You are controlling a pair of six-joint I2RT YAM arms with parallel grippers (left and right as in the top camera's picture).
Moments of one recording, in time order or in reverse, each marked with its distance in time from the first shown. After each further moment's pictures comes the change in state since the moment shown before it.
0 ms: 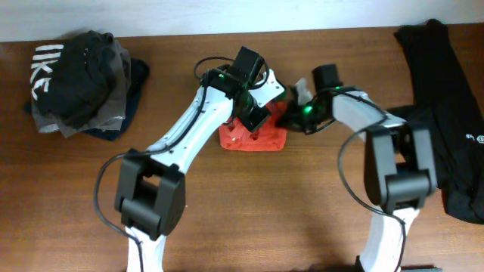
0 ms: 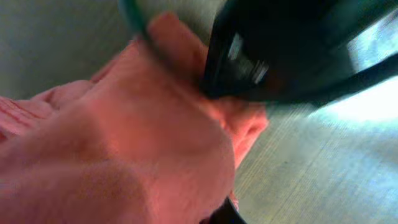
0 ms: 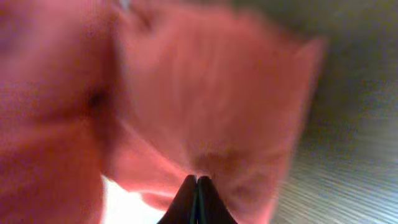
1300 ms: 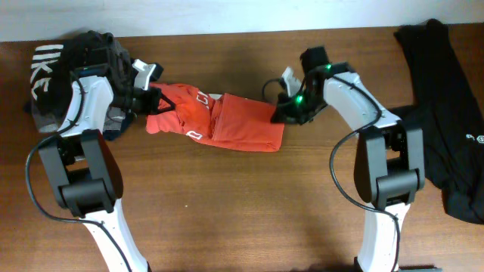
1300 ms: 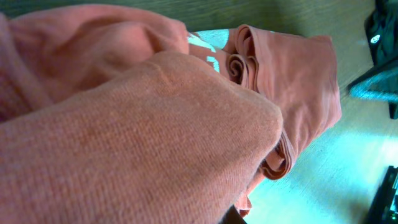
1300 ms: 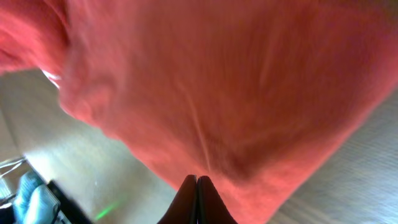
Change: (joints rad) left arm 0.668 0.113 -0.033 -0.076 0.491 0.015; right arm 0.082 0.059 0.243 -0.349 0.069 -0.185
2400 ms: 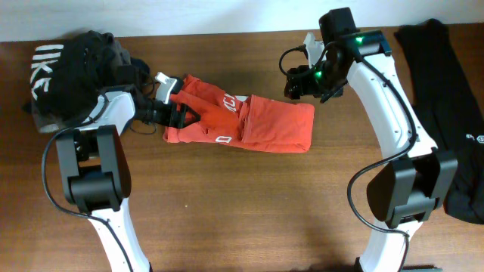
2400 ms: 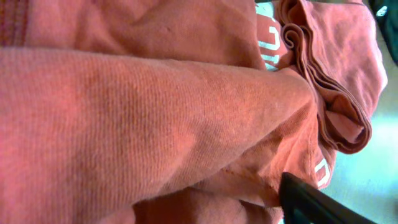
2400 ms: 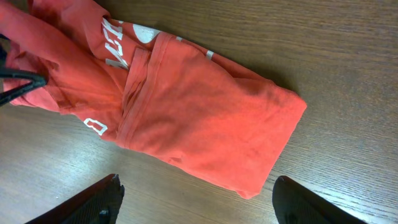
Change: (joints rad) left arm -0.070 0.020 -0.226 0.321 0.063 0.043; right arm -0.023 -0.157 0.309 -0.303 0.349 -0.056
